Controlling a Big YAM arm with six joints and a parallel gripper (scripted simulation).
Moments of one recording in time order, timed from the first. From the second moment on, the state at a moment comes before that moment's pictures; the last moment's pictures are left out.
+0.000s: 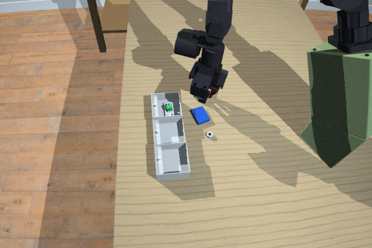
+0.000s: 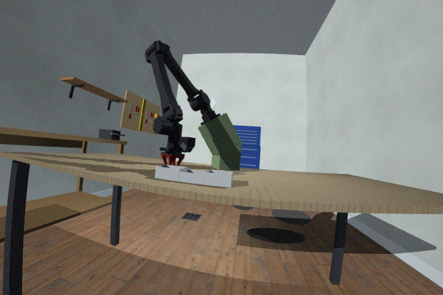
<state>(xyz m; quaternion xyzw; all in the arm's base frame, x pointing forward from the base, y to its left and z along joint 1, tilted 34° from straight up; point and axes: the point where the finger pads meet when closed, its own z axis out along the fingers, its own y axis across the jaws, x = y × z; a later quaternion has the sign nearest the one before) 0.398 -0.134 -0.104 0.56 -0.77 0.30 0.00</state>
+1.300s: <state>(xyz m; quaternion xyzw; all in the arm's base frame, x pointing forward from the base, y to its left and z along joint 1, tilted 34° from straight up) 0.398 -0.134 -0.104 0.56 -0.77 0.30 0.00</state>
